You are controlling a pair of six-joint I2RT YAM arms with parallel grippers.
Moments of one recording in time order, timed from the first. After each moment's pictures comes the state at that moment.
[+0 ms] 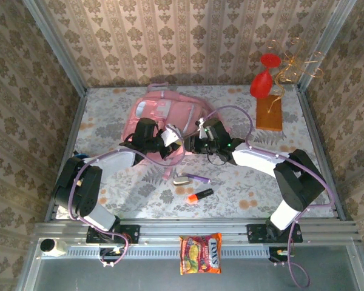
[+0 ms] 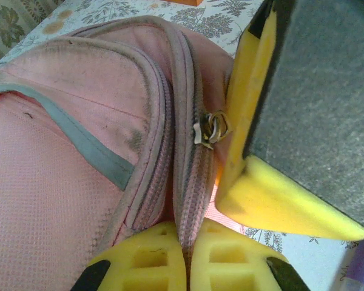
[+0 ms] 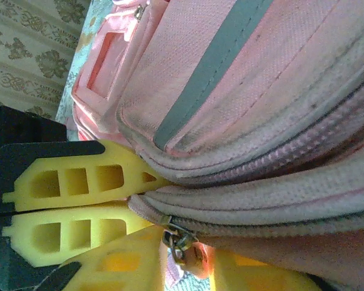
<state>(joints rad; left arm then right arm) -0.52 1.56 0.83 0.11 0.56 0.54 0.60 1.65 0.98 0.06 -0.29 0.68</state>
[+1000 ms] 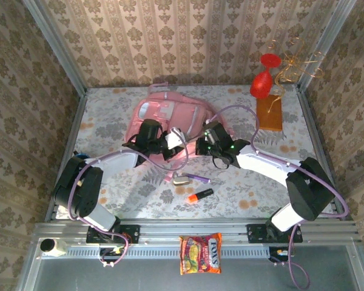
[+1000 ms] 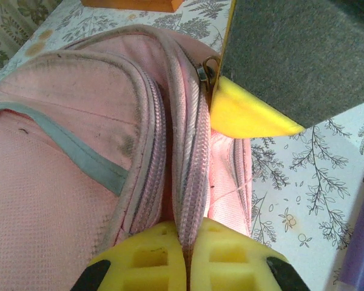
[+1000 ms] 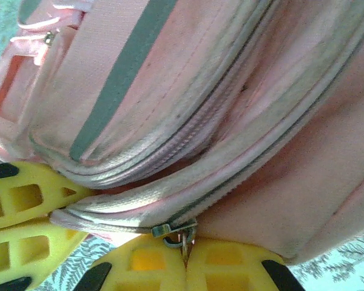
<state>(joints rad) -0.56 1.55 0.83 0.10 0.54 0.64 0.63 1.54 0.98 -0.22 0.06 0.61</state>
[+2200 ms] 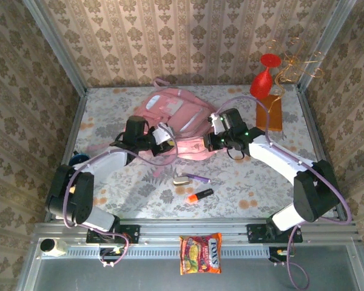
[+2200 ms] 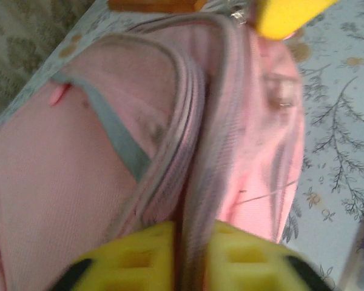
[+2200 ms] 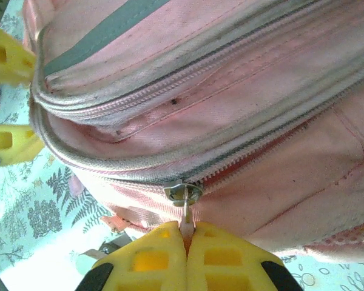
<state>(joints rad) -0.42 1.46 0.81 0.04 0.56 0.66 0.47 1.51 1.07 -0.39 -0.30 0.28</state>
